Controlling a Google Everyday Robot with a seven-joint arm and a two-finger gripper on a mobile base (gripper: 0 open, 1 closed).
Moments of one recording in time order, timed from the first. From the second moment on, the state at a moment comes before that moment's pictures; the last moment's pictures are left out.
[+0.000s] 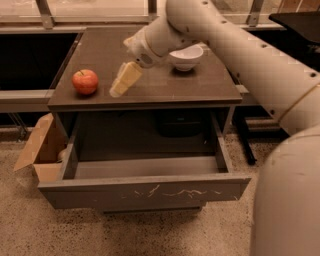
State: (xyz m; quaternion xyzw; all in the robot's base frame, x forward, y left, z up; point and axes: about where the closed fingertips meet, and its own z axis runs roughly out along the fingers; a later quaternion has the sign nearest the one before) arm 0.693 0.101 0.903 -0.63 0.64 0.18 0.39
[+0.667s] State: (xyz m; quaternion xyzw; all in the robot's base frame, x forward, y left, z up) arm 0.714 0.160 0.894 -0.64 0.62 0.21 0.40
